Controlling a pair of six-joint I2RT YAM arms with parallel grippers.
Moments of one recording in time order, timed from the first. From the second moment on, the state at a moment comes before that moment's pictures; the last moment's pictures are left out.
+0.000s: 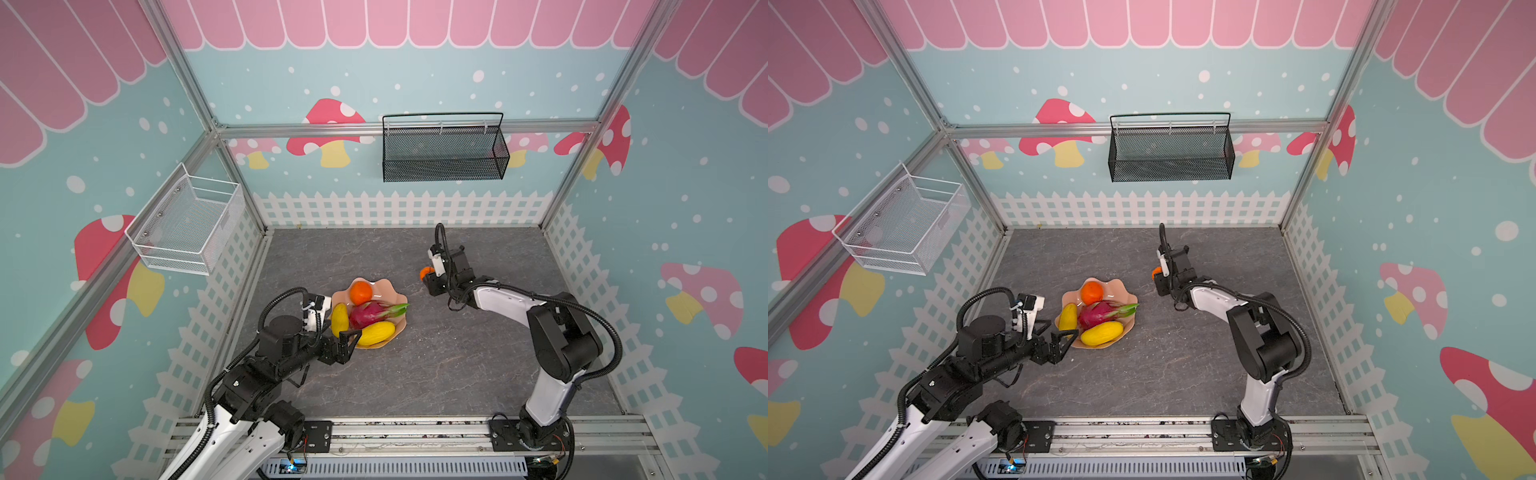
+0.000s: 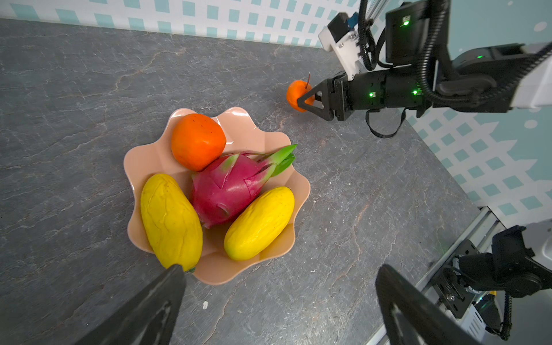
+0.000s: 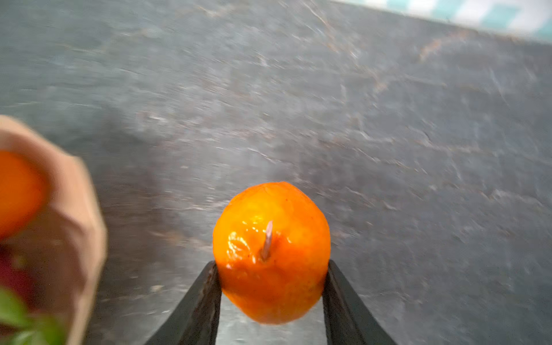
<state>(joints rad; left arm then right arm) -0.50 0.53 0.69 -0.66 0.15 -0.32 0.53 1.77 1.12 -0.03 -0.03 0.09</state>
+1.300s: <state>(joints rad) -0.50 0.52 0.69 -0.66 0.15 -0.32 0.72 1.92 1.29 -0.11 -0.17 0.07</state>
